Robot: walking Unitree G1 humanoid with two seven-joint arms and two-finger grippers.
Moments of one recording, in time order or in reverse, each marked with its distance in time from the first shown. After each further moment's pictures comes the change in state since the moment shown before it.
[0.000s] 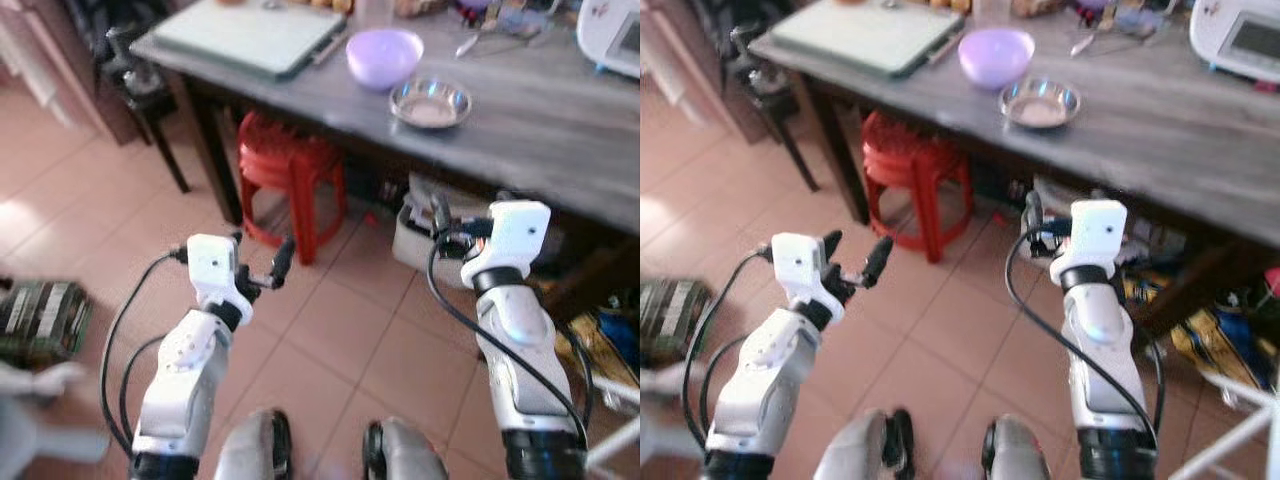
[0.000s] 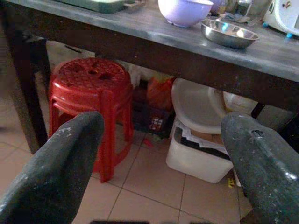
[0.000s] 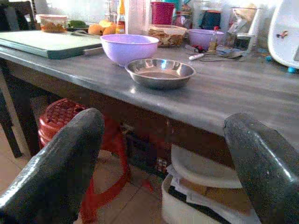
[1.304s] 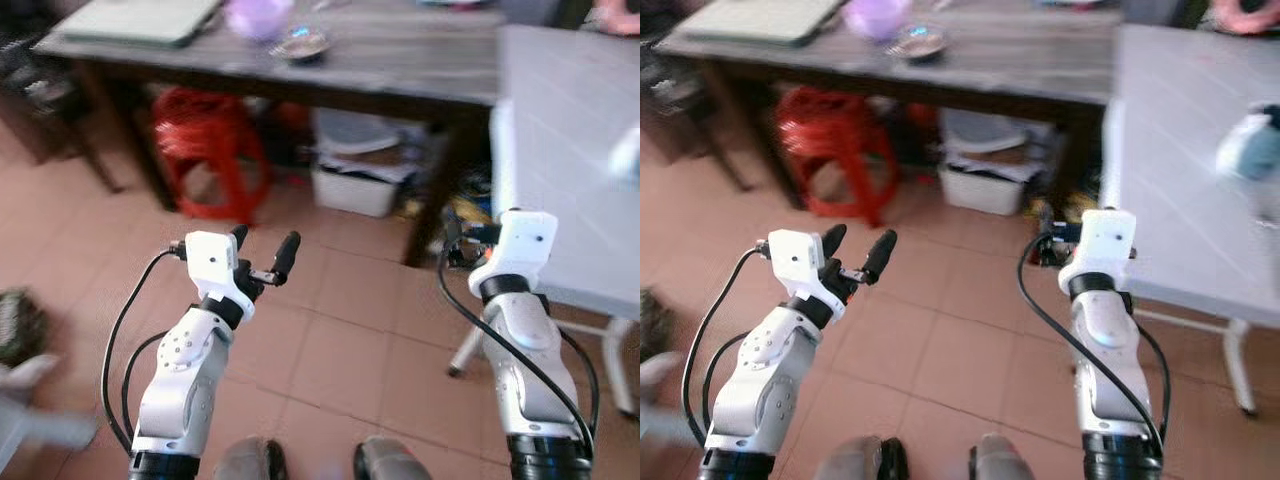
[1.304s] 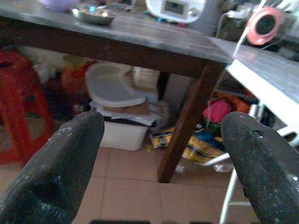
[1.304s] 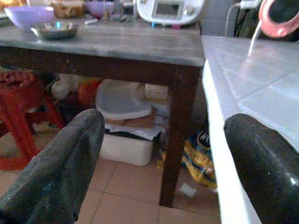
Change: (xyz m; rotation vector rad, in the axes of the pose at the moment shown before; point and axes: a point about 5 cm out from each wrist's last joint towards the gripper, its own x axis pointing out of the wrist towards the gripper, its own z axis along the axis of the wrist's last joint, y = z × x) left arm -0.002 -0.005 0.003 -0.051 -0.034 -0.054; right arm -0.004 -0.006 -0.010 0.015 0.090 -0.045
